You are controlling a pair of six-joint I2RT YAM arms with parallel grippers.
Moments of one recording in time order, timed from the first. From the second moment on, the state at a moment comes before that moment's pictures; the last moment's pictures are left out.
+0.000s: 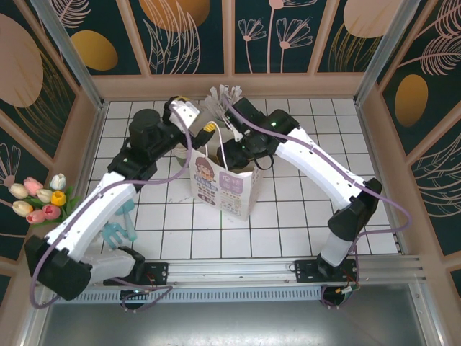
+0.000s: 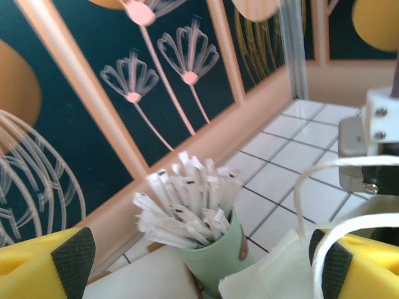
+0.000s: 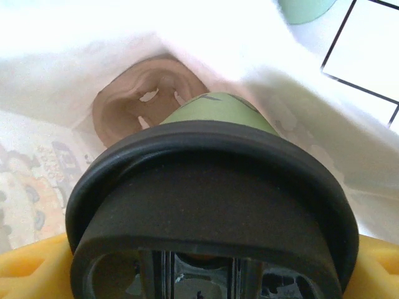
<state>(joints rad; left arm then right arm) -0.50 1.24 1.15 -0.07 0.19 0.34 0.83 1.72 1.87 -1.24 0.01 0.36</state>
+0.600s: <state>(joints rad) -0.46 0.95 1.10 -0.15 0.51 0.58 0.81 1.64 1.80 -1.21 0.01 0.36</state>
